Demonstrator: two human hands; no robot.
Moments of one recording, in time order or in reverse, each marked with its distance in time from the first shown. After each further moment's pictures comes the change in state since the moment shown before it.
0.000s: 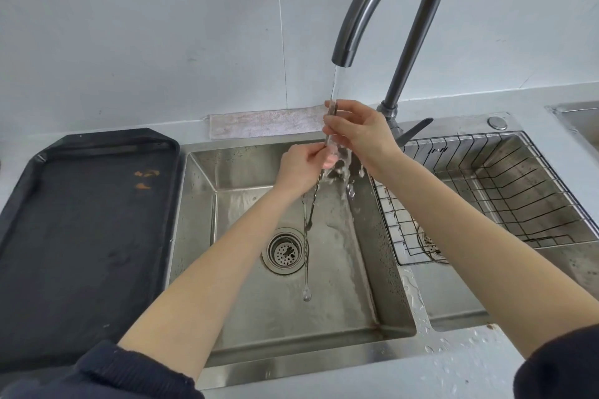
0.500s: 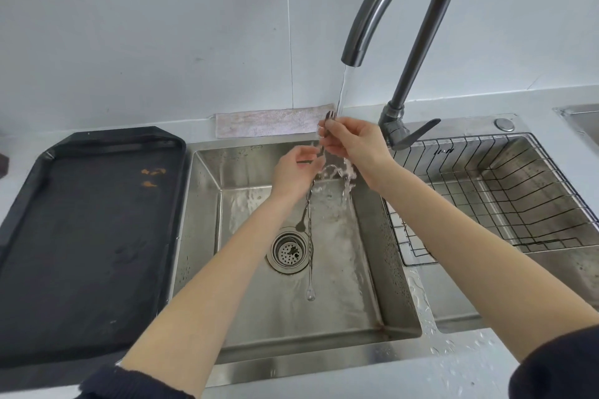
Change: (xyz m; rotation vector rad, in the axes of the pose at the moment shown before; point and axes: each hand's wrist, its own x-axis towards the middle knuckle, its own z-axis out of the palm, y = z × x) left_hand -0.010 -0.016 -0.007 -0.201 0.042 -0.172; right_hand 0.000 0.017 0.011 -0.077 -0.001 0.043
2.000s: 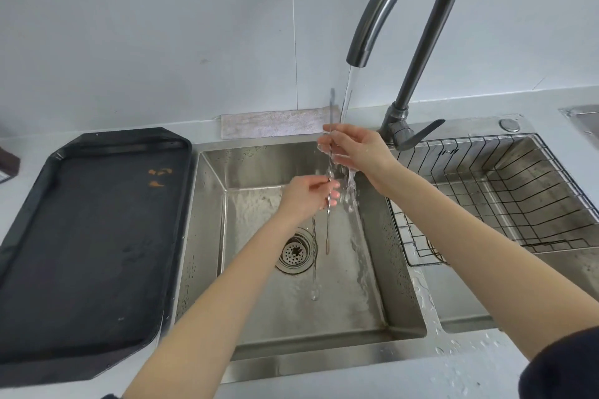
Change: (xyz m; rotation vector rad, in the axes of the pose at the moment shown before) left_hand -0.016 -0.019 0.008 -0.060 -0.171 -0.103; right_hand -0.003 0.006 -0.003 -0.097 -0.093 0.060
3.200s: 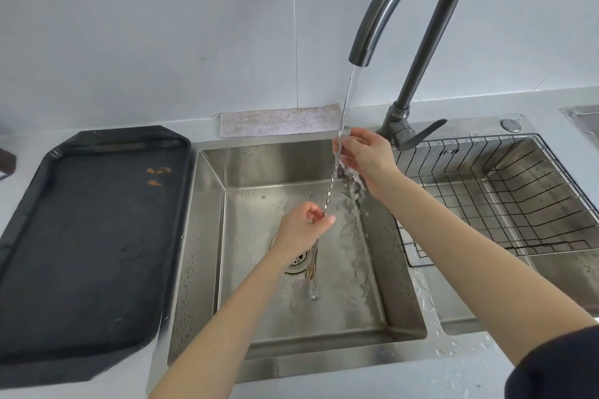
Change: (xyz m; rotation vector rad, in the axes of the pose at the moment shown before) left_hand -0.012 -0.046 0.008 0.295 0.083 -0.013; right_hand 0.008 0.012 0.001 0.221 0.206 0.066
